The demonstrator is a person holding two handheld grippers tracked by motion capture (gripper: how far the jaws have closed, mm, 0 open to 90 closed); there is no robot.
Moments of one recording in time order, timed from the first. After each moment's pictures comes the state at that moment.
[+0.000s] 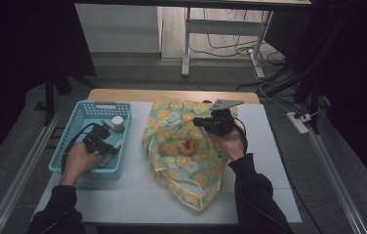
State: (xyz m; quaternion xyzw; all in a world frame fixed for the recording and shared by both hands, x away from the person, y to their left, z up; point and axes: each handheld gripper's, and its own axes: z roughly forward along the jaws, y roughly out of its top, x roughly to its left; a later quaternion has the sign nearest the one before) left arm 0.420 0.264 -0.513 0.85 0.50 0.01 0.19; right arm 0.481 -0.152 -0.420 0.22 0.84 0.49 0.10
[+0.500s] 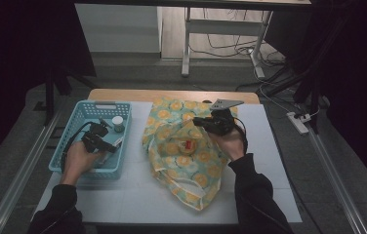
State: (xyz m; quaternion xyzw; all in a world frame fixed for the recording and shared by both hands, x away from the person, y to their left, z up) left arm 0.423 0.269 -0.510 0.82 0.53 0.00 0.19; right arm 0.481 -0.152 -0.419 0.22 0.84 0.49 0.11
